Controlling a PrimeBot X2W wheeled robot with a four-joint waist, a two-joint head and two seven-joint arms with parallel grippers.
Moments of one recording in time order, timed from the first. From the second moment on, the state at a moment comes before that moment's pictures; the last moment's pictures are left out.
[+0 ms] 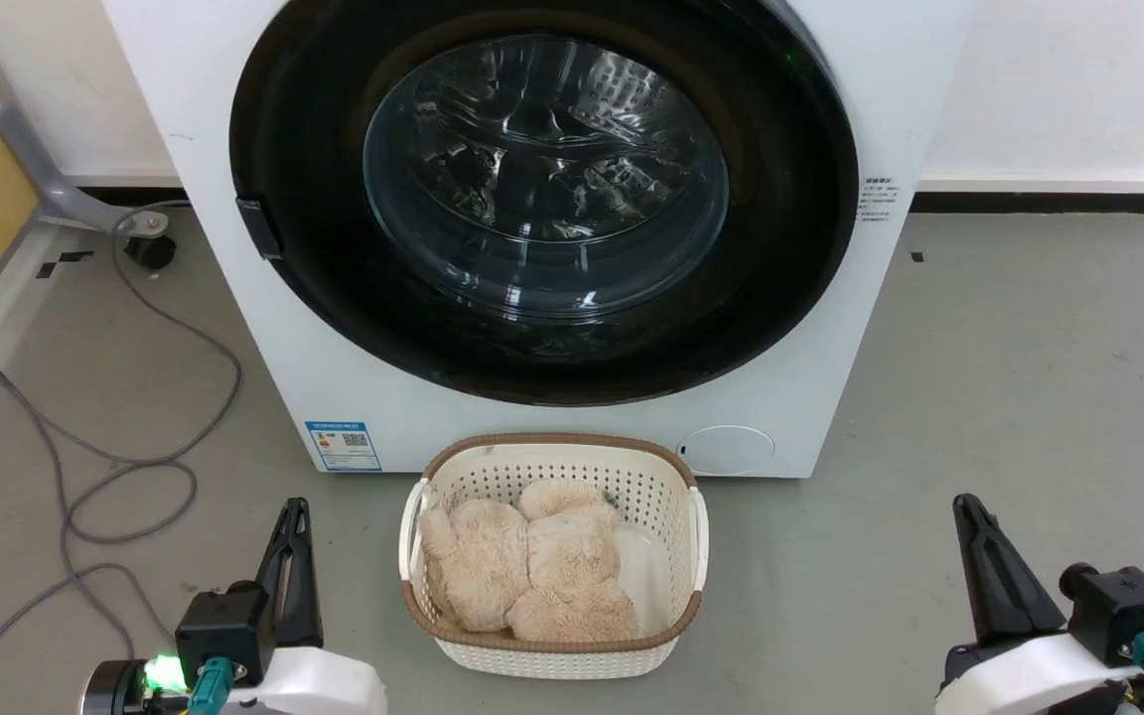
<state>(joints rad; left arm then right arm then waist) 0.04 0.05 -0.02 0.02 -0.03 0.09 -0.14 0.01 -0.06 -0.06 0.10 0.08 0.13 -0.14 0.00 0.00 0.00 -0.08</state>
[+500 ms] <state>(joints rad) 0.04 0.05 -0.02 0.01 -0.02 0.08 -0.11 0.01 -0.06 -0.04 0.08 0.07 0.13 -0.11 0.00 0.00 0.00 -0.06</state>
